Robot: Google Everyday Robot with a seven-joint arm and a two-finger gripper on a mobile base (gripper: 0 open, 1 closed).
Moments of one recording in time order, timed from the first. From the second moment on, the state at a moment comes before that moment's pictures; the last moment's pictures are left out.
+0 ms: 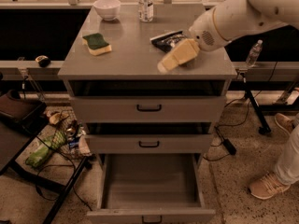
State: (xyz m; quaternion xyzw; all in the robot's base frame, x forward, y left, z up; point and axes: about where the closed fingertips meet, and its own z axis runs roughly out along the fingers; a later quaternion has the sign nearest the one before) arm 0.628 -0.090 0.941 -0.45 0.79 0.13 0.39
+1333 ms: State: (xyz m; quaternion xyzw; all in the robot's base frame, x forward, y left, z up) arm 0.693 0.040 0.973 -0.39 0.78 0.17 0.47
